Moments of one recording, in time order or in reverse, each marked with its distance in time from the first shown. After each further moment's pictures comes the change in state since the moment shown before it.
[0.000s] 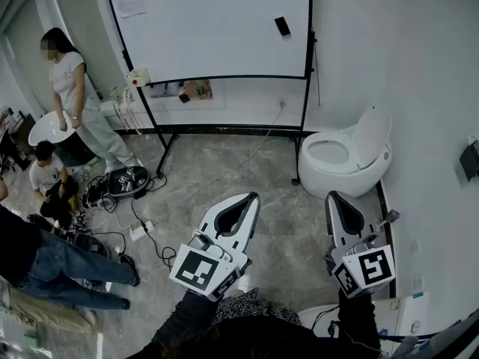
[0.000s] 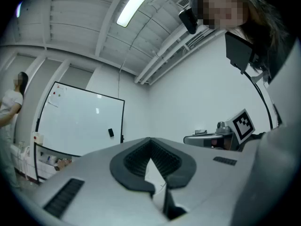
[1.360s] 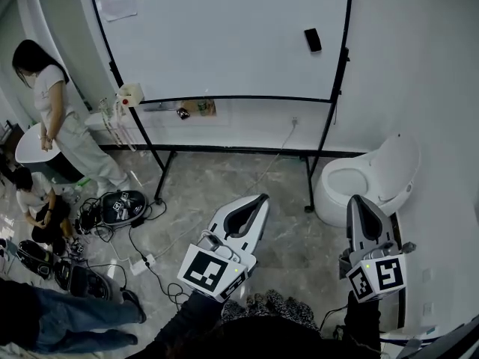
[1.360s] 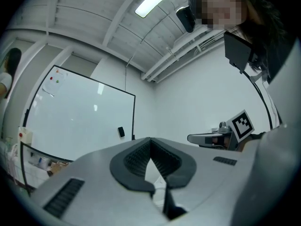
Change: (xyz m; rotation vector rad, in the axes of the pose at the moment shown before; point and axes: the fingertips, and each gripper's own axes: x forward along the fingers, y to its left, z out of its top) left arm 0.138 0.255 -0.041 -0.031 -0.014 -0.064; right arm 0.263 -0.051 -0.040 -0.004 0.001 -0.155
